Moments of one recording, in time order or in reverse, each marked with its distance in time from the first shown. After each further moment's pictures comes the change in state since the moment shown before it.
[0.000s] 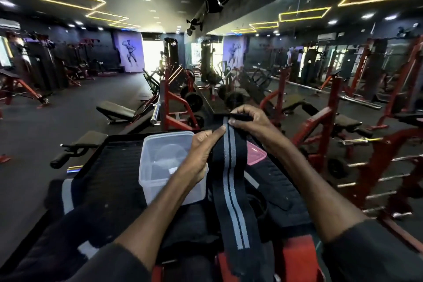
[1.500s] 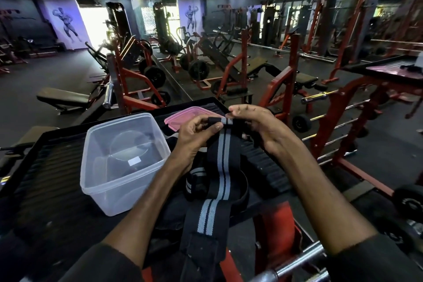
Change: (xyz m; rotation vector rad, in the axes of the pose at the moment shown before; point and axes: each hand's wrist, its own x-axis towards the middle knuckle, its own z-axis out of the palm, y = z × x) left_hand 0.046 -0.085 0.033 0.092 -0.170 0.039; right_hand -0.065 0.064 -0.048 0.292 0.233 0.409
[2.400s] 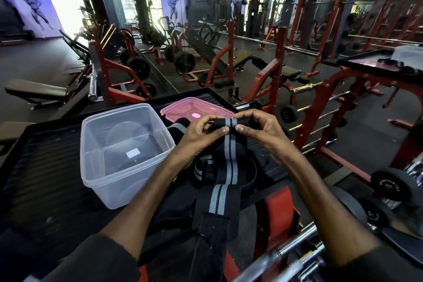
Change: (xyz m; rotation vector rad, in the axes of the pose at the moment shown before) left_hand -0.013 -0.010 -0.021 0.101 -0.242 -0.062; right_hand -0.030 0.045 0.010 -0.241 0.047 -0.397
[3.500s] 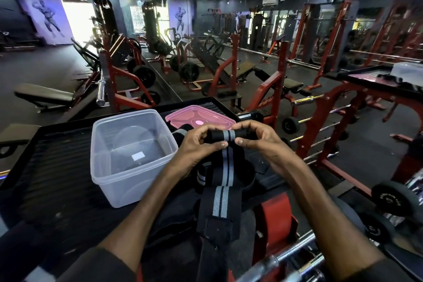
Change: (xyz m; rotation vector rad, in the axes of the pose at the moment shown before) left_hand -0.024 0.005 -0.005 -0.006 0.038 0.078; right_hand -0.013 -0.031 0.008 0.096 -0.064 0.214
